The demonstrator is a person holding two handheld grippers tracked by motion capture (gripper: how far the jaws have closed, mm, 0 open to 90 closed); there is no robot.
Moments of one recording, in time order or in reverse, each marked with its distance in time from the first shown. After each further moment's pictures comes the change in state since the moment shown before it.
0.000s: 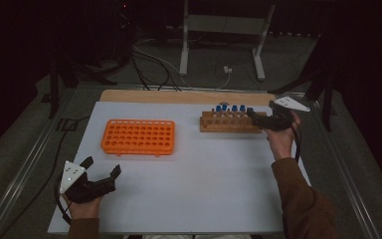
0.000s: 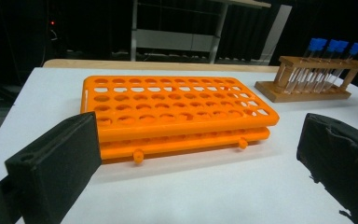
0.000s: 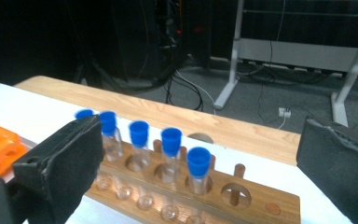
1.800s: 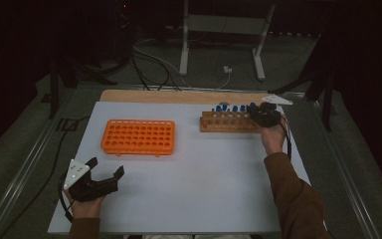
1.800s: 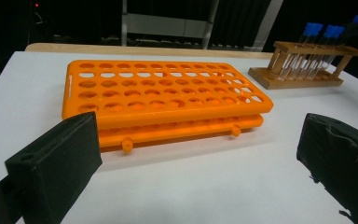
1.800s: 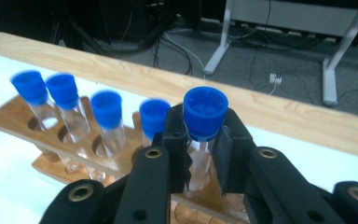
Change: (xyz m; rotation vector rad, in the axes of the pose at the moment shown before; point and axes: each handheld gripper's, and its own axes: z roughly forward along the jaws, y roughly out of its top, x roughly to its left) left arm 0.000 -0.002 0.006 0.052 -0.033 -0.010; right arm 0.003 -0.004 0.037 0.150 -0.054 -0.027
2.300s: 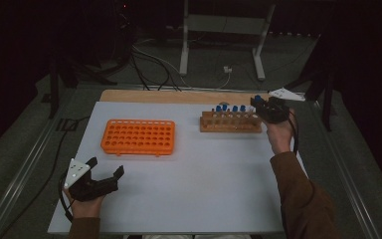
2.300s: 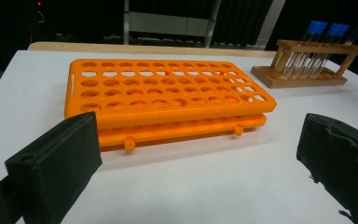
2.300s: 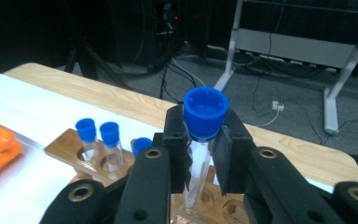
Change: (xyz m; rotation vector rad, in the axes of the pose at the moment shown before) left arm -0.001 0.001 0.003 0.012 0.010 0.004; right arm 0.005 0.028 -0.040 -0.094 0.037 -0.021
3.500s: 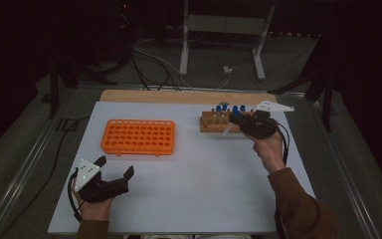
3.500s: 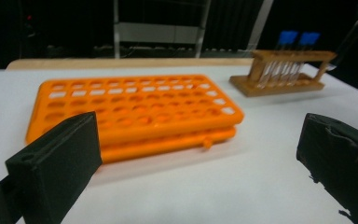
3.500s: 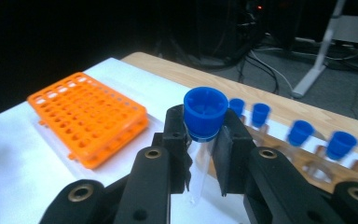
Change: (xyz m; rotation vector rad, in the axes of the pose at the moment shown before) left arm -0.038 0.018 -0.002 -0.038 -0.037 0.048; right arm 0.067 -0.006 -0.024 0.039 0.329 0.005
